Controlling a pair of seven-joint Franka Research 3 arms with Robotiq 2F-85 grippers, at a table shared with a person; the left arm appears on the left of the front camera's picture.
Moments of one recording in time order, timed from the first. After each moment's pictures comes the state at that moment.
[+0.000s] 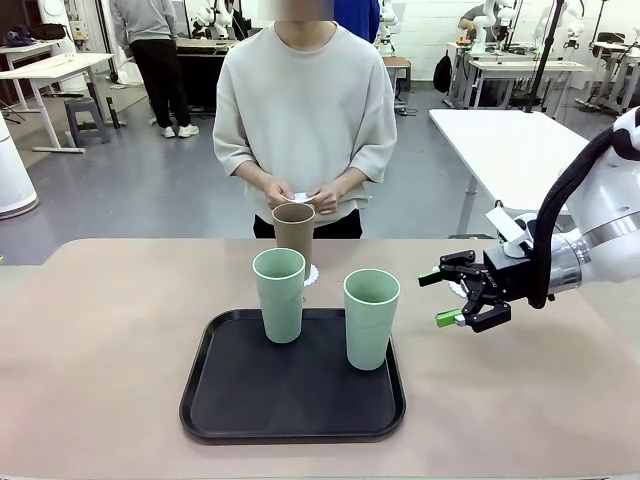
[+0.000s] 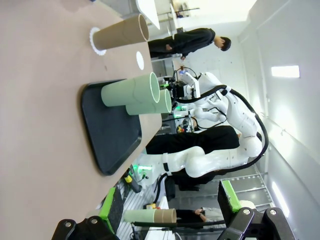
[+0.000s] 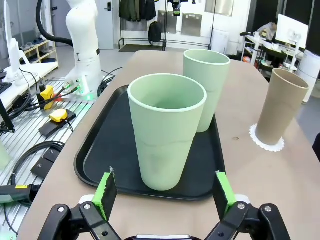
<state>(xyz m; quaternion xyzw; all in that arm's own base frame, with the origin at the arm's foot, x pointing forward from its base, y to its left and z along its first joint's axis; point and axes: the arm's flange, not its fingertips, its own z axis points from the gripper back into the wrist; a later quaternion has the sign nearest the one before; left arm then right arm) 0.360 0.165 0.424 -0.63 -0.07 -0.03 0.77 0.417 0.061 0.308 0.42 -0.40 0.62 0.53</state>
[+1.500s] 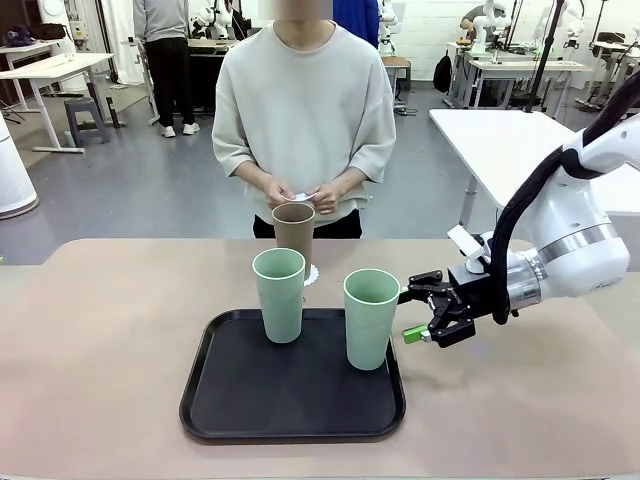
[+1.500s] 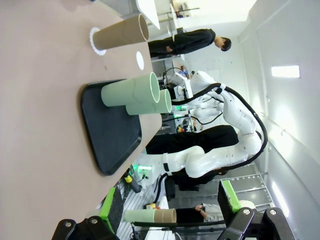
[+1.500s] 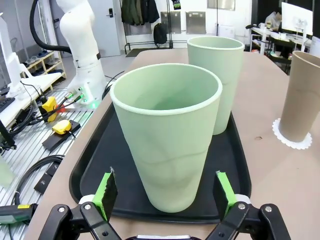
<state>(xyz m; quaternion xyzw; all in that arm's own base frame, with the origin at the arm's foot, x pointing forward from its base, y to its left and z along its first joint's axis) 0.360 0.165 0.424 -0.63 -0.07 -0.03 0.77 0.416 0.112 0.273 0.46 -0.37 0.59 0.55</state>
